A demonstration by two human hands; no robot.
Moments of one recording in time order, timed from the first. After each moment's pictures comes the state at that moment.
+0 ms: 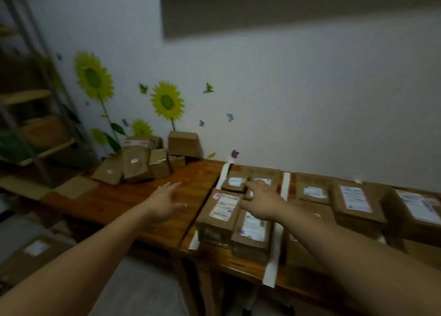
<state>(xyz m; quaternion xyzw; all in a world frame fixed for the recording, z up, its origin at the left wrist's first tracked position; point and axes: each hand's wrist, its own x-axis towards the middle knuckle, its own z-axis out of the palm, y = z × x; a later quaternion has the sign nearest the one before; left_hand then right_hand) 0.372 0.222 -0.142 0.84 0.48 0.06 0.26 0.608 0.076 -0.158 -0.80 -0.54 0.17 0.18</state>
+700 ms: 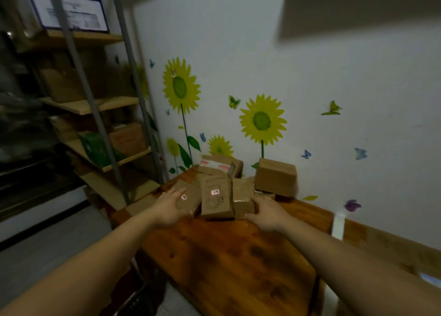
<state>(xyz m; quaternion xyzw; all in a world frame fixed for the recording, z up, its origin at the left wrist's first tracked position) 0.204 0.549 -0.124 0.76 0.60 0.09 0.22 0.467 0.504 -0.176 -0.73 -0.63 0.21 0.16</state>
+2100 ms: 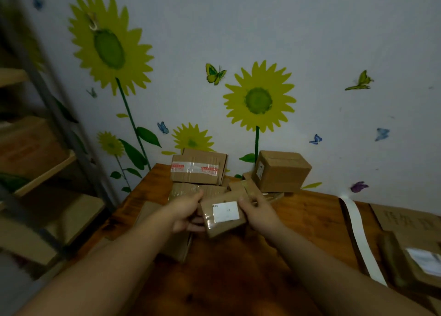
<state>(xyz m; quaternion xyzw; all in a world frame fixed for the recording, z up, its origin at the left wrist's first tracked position) 0.252 0.864 -0.218 0.53 0.49 0.07 0.69 0.401 0.729 -0.232 -0.80 -0.26 0.34 0.42</state>
